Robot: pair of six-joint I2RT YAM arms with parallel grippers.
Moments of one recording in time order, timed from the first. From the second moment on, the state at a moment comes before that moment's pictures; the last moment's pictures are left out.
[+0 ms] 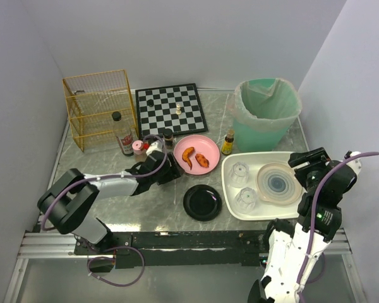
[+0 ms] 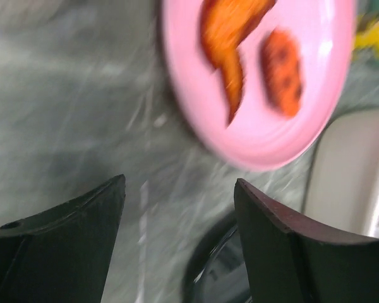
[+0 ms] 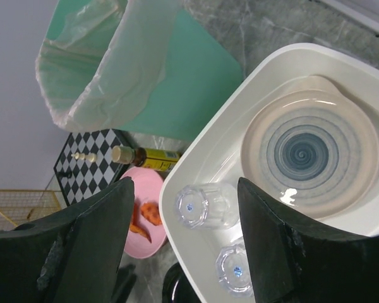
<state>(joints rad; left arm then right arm) -0.73 1.49 0.60 0.18 -0.11 -0.98 -0.52 0.52 1.00 -0.91 -0.19 0.66</state>
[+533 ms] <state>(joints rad) -0.73 1.67 0.72 0.28 -0.23 -1.05 -0.51 0.50 1.00 -0.92 -0.22 0.66</state>
